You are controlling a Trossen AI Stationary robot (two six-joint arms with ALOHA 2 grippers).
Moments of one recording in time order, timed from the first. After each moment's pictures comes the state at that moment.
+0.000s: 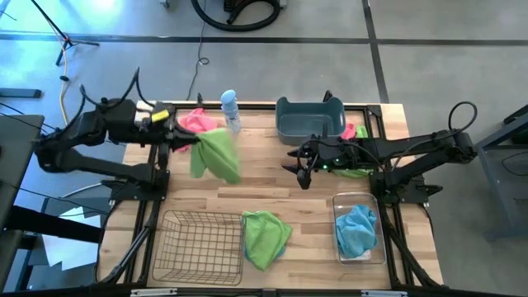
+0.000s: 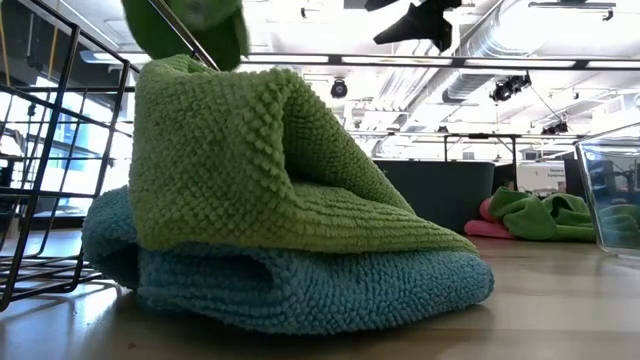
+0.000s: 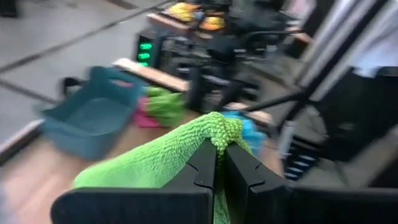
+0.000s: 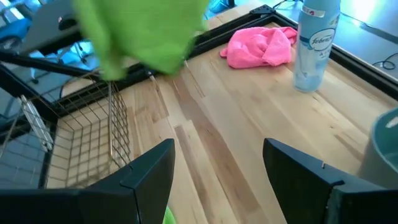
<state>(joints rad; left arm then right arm) 0.04 0.79 1.24 -0.69 -0.02 -0.34 0.09 1.26 1.08 -0.32 0.25 0.43</state>
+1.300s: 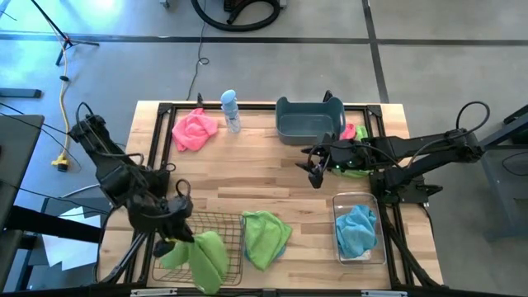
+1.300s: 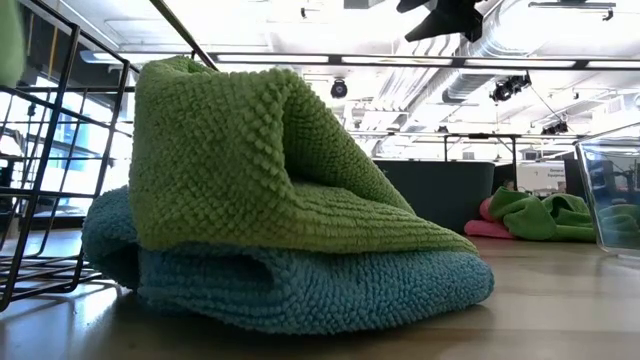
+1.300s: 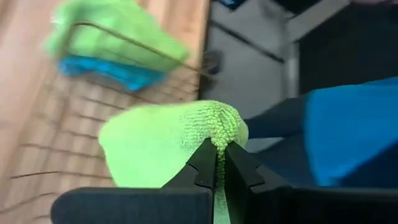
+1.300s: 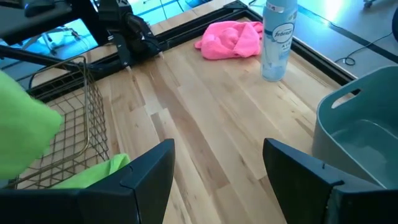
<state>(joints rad) -0.81 1.16 1.24 -0.85 -0.18 -1.02 0.14 1.16 1.08 -0.49 0.37 0.46</state>
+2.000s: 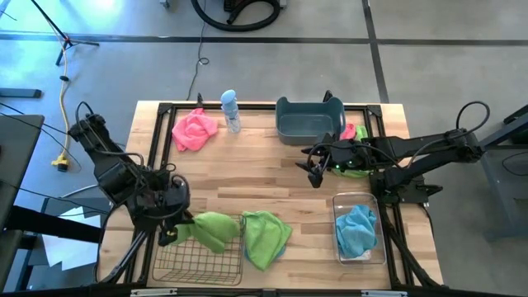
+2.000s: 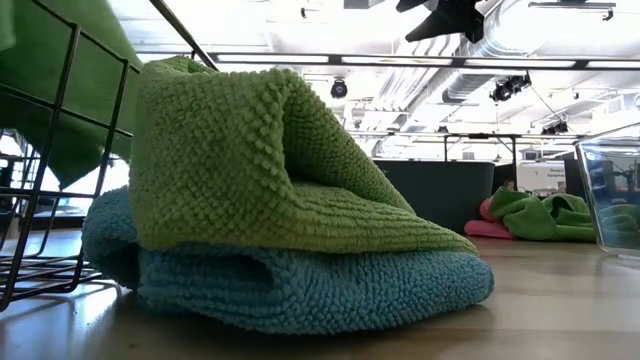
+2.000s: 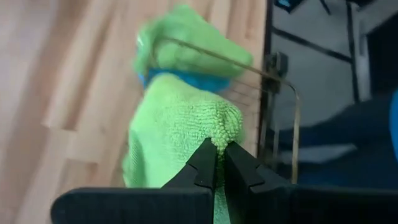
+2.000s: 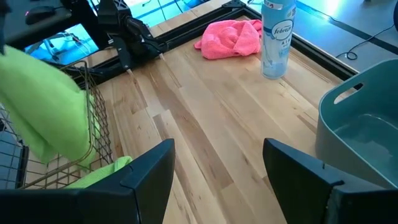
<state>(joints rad) -0.83 1.15 1.24 -1.03 -0.33 -0.96 0.14 1.16 1.08 -0.49 0.37 0.49</state>
